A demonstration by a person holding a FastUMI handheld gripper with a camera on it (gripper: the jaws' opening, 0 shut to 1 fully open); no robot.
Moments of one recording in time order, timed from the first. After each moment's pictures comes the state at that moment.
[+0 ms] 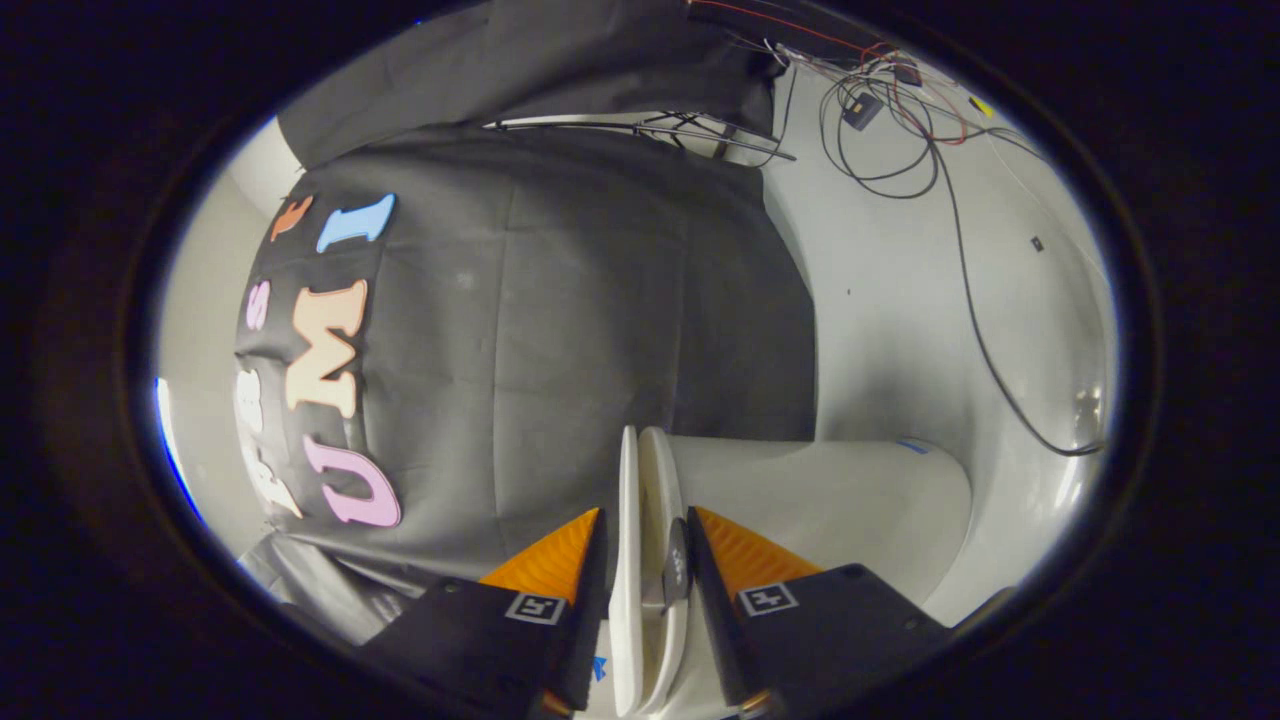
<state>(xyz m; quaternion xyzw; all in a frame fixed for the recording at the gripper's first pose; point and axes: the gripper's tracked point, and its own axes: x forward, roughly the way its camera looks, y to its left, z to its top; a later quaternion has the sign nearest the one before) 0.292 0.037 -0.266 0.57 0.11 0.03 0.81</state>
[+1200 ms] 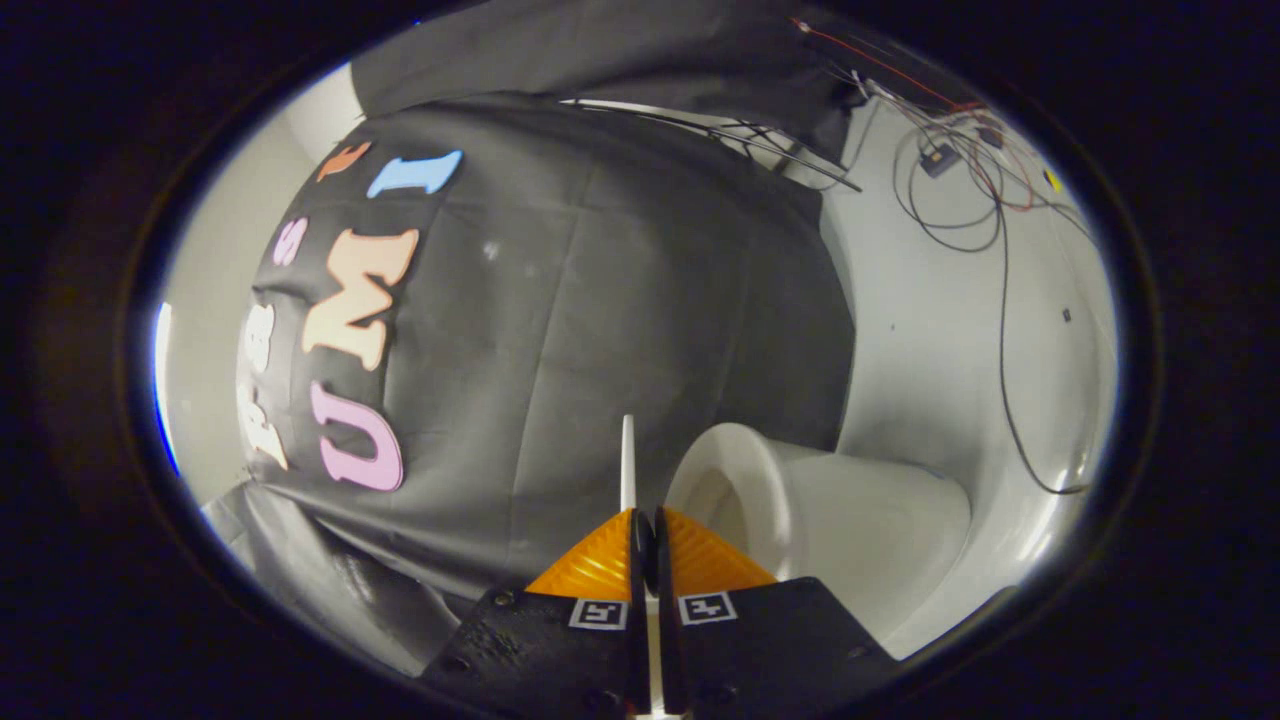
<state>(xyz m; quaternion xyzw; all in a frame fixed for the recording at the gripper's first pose) 0.277 0.094 -0.176 0.47 0.11 0.04 0.87</state>
